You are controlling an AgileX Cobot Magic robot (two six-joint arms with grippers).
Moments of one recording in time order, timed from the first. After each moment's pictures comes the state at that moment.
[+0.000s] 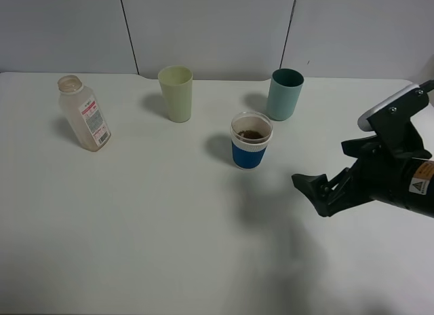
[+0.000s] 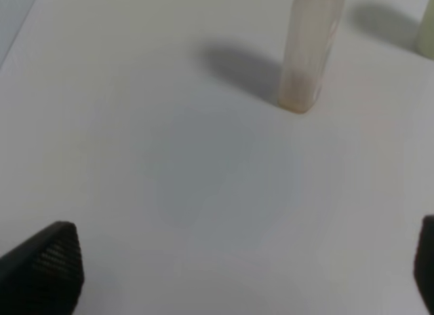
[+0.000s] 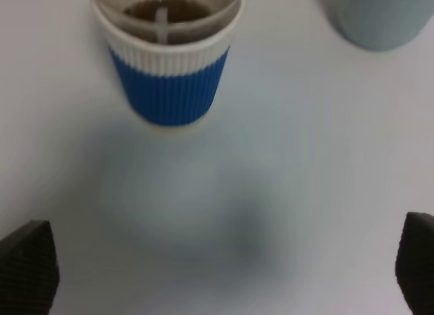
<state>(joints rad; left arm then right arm) 0.07 0.00 -0.51 -0.01 1.05 0.00 0.48 1.16 -0.20 0.02 -0.29 -0.19</state>
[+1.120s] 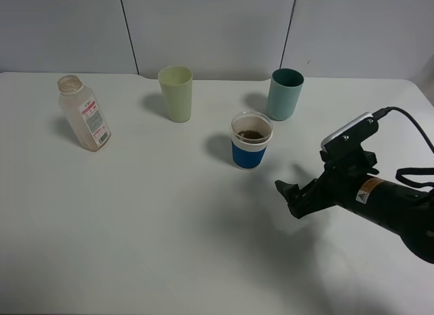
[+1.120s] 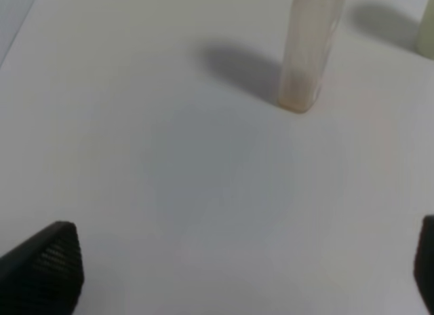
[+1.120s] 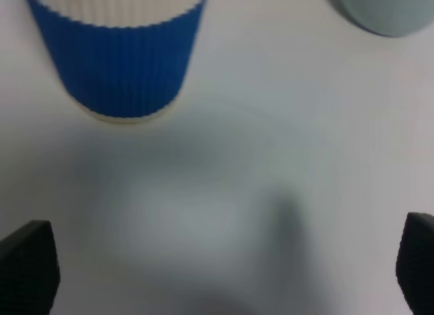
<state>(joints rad) 0.07 0.00 -0.51 -0.01 1.05 0.00 0.48 1.77 -0.19 0.12 -0.95 -0.29</state>
